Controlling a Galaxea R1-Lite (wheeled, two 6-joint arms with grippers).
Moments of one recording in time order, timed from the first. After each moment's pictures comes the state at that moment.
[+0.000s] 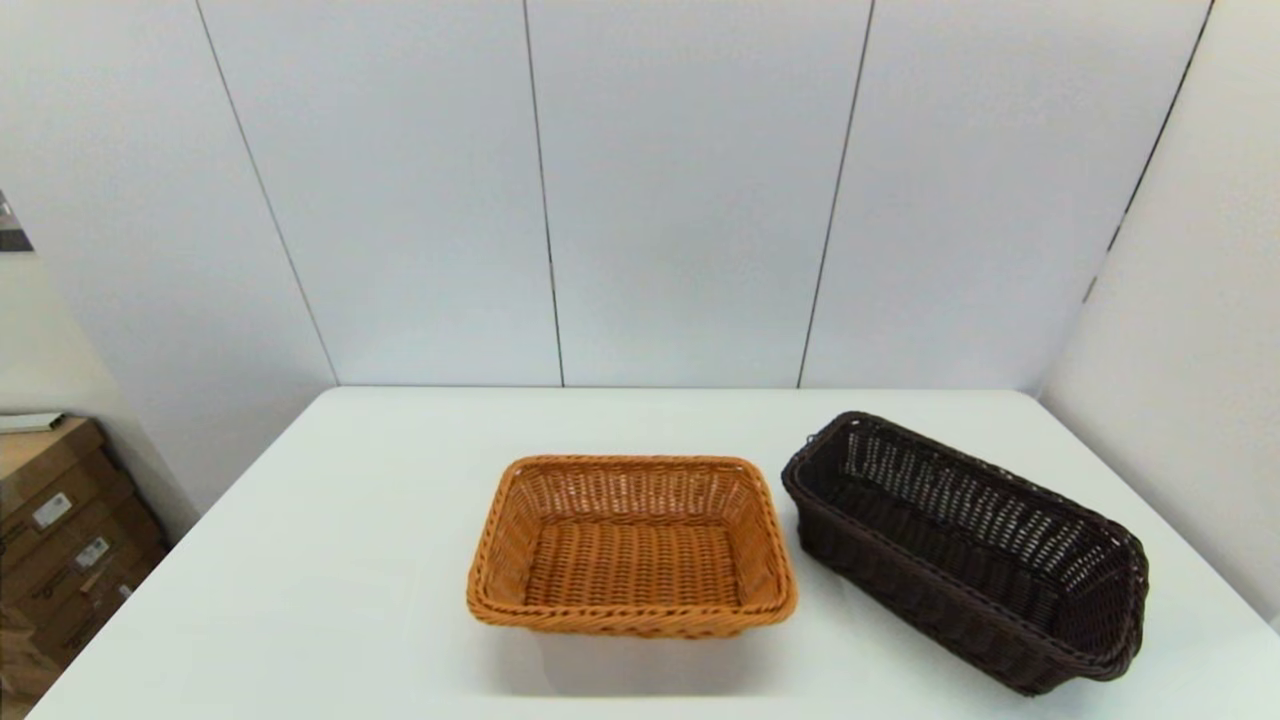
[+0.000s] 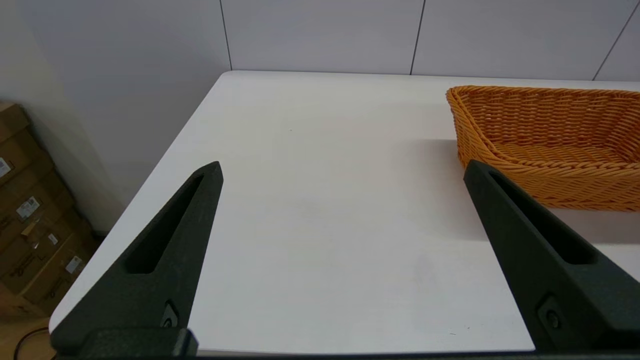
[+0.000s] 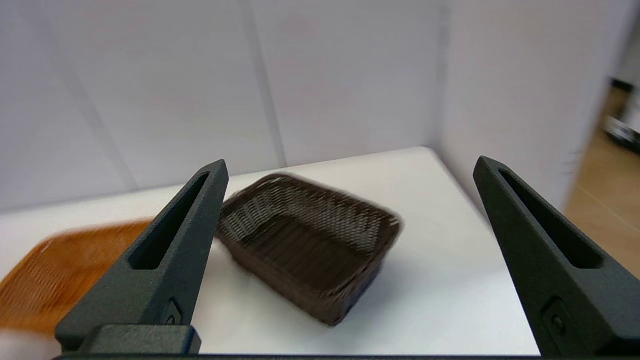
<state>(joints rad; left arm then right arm) -0.01 0.00 -0.01 0.02 0.02 -0.05 -0.02 0.35 -0.71 0.29 -0.16 0.14</state>
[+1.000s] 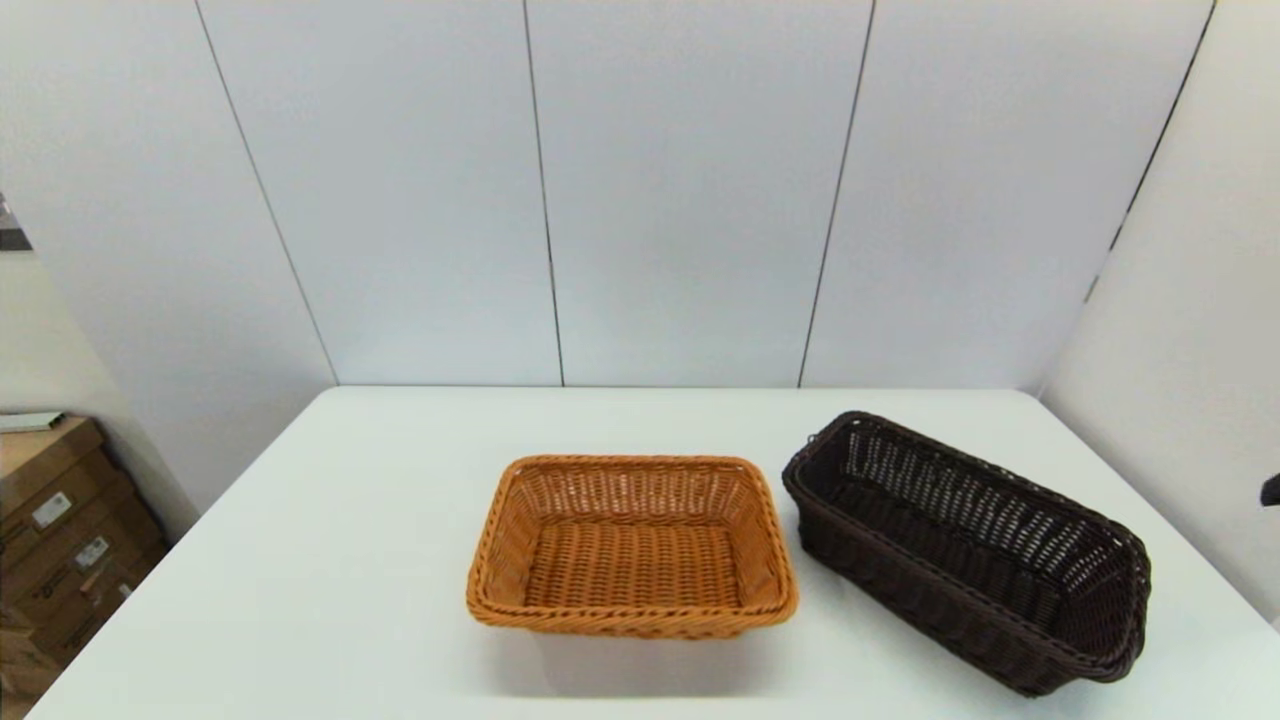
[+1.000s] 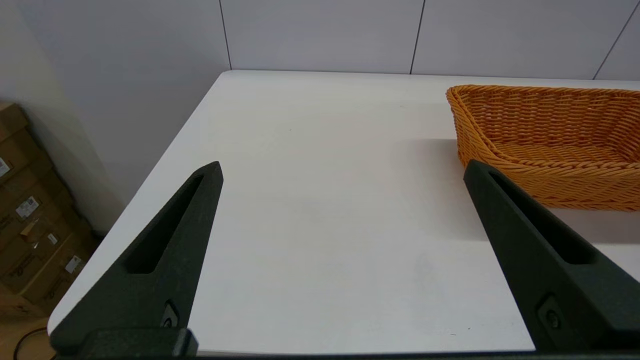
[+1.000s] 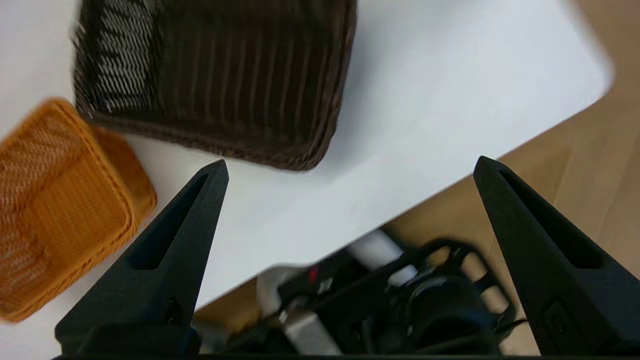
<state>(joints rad) -0.01 0.00 -0.01 0.02 0.02 -0.05 -0.16 1.25 -1.26 1.01 -0.06 0.49</state>
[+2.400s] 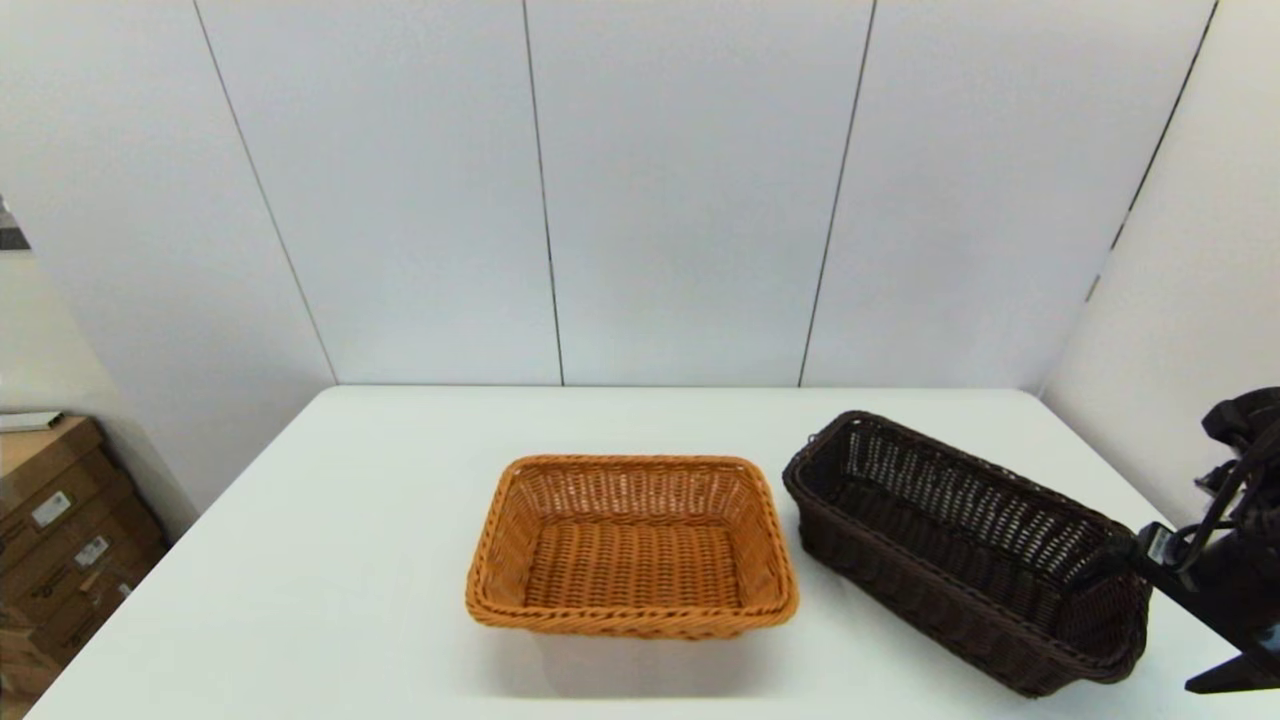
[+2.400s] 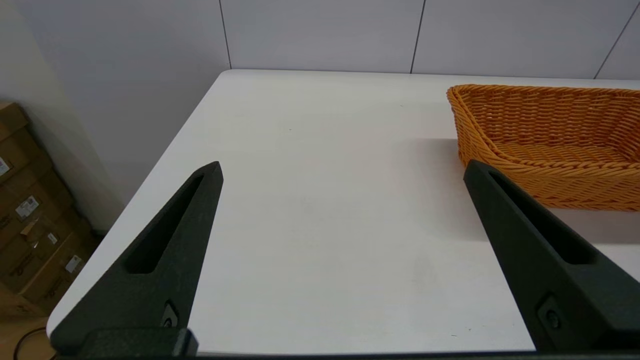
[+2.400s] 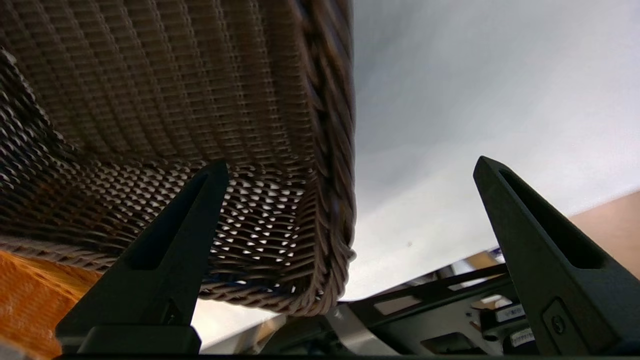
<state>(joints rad) -0.01 0.00 -0.01 0.02 0.02 -0.05 -0.31 1.76 -0.89 0.52 0.20 0.57</state>
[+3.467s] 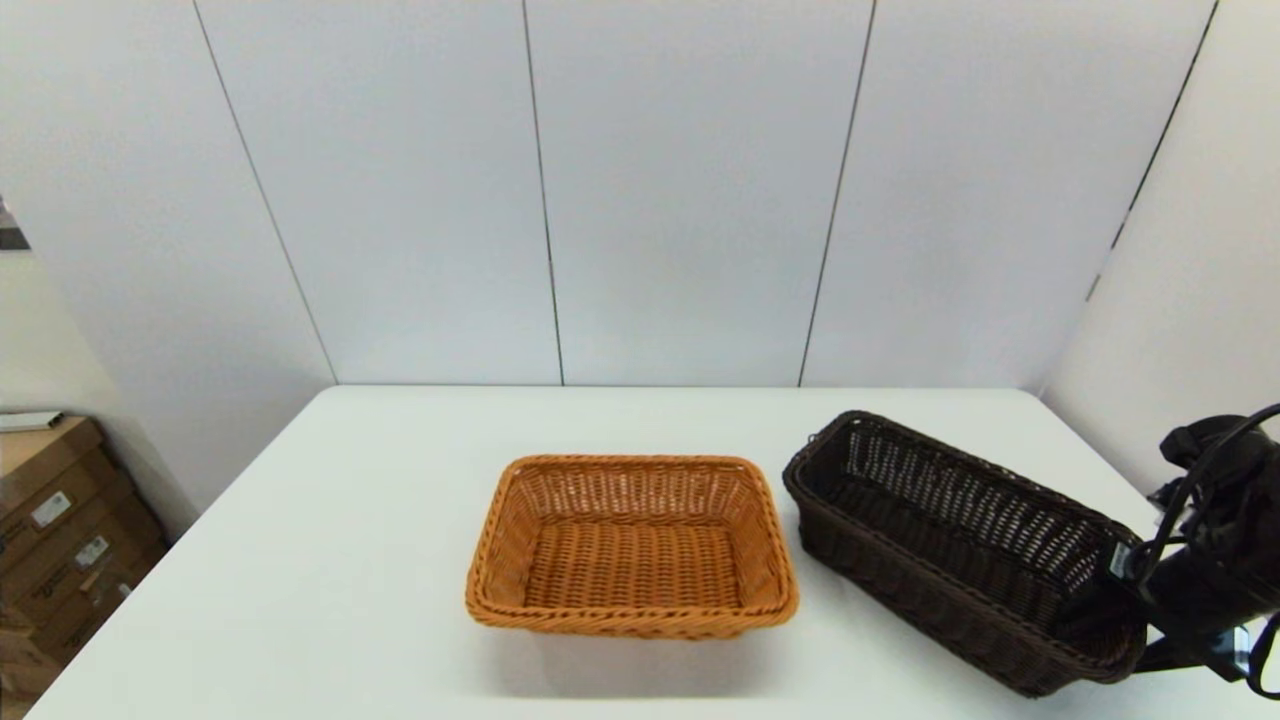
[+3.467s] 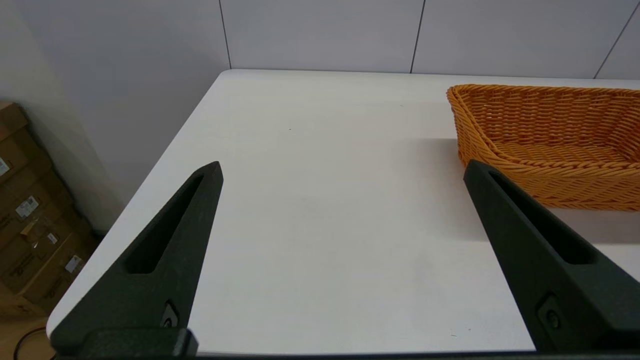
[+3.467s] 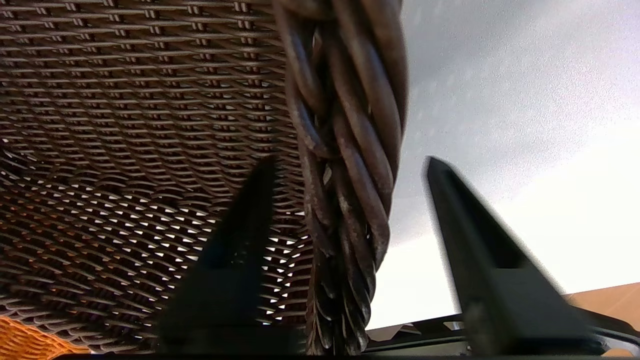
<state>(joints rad) -0.01 0.00 -0.01 0.02 0.02 -0.05 -0.30 1.89 -0.85 0.38 0.24 0.51</state>
